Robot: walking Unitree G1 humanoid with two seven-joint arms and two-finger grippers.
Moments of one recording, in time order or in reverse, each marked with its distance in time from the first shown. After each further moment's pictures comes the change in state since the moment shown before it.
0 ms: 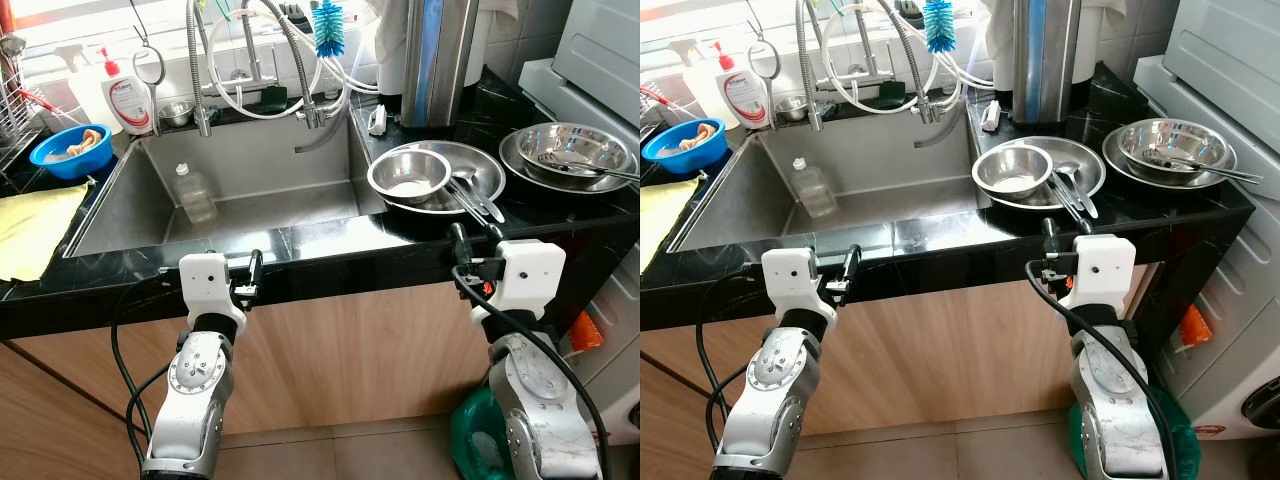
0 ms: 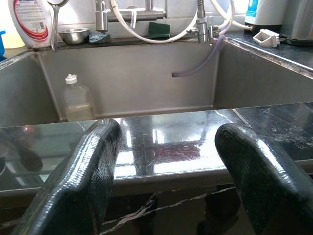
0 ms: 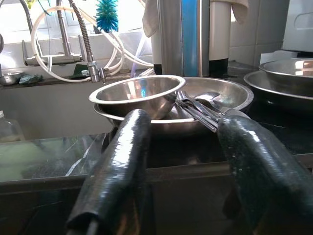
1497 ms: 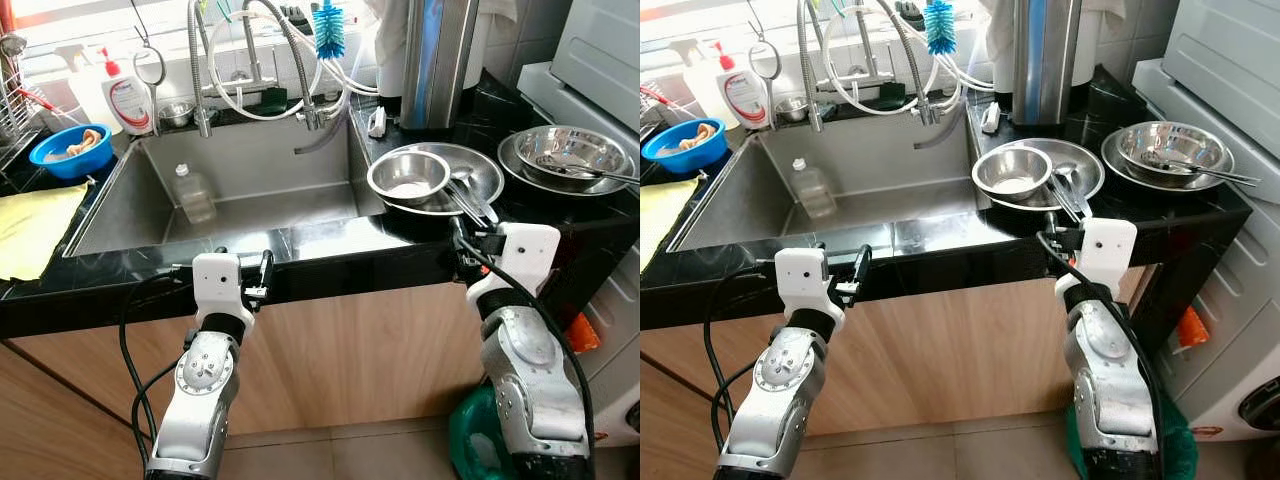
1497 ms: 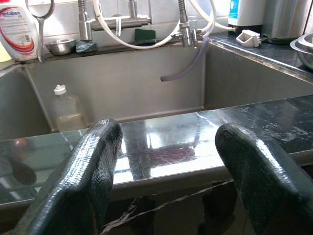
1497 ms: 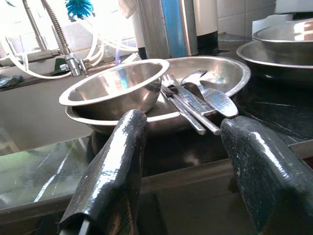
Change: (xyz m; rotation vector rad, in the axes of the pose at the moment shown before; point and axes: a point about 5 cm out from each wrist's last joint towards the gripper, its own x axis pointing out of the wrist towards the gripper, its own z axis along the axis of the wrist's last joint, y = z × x) left arm 0.000 -0.010 0.000 0.048 -0.019 -0.056; right arm 0.029 -0.004 -0.008 0.110 0.100 -0.066
